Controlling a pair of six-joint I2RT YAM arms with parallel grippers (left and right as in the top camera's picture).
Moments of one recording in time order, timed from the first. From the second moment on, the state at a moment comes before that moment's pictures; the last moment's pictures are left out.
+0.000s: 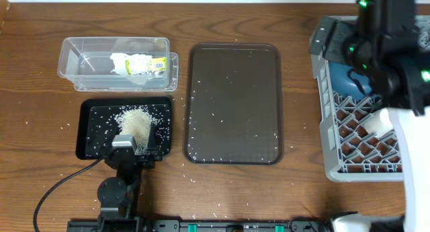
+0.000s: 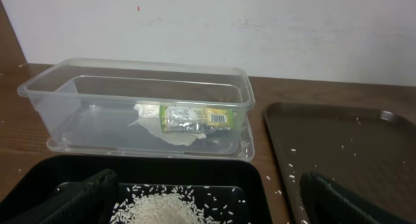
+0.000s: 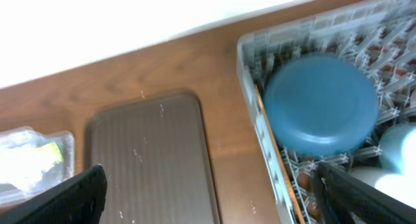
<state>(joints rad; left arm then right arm) -0.02 0.01 0.02 -0.11 -0.01 -0.07 0.24 1.49 1.96 -1.22 0.20 0.45</state>
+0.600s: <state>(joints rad) -0.02 0.01 0.02 -0.12 -0.02 -0.07 0.24 0.76 0.96 -0.50 0.15 0.45</state>
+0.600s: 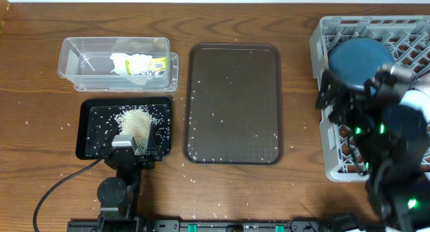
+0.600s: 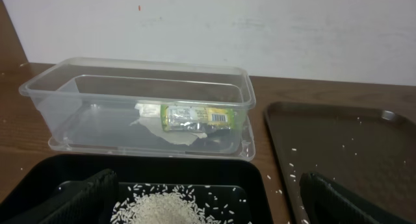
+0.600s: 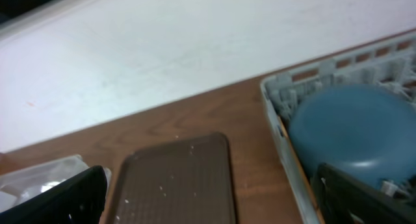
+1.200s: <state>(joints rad) -0.02 0.01 0.02 -0.12 -0.02 -0.07 0.05 0.20 0.40 -0.37 0.03 0.45</state>
